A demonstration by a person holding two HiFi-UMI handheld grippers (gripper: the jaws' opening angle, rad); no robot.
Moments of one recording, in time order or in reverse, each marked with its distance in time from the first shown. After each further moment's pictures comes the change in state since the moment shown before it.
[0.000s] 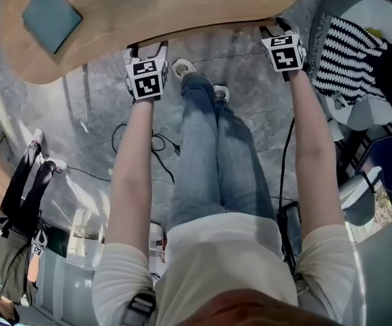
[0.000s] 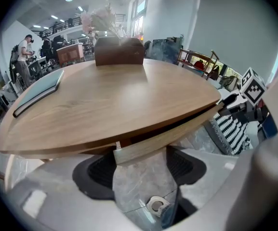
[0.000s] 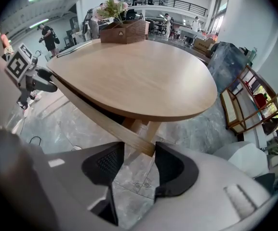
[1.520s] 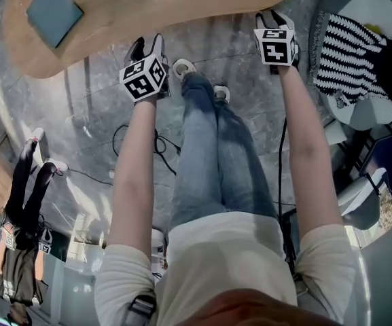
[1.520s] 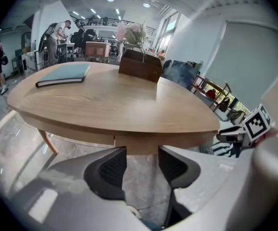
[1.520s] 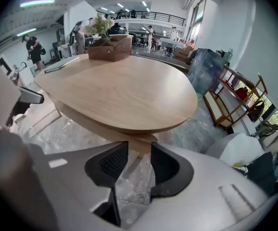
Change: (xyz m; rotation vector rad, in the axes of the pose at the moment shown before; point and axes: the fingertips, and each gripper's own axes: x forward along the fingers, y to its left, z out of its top) left arm -0.031 -0.007 0.014 -0.317 -0.164 -0.009; right arm -0.024 -0.001 0.024 0.155 -0.142 -0.127
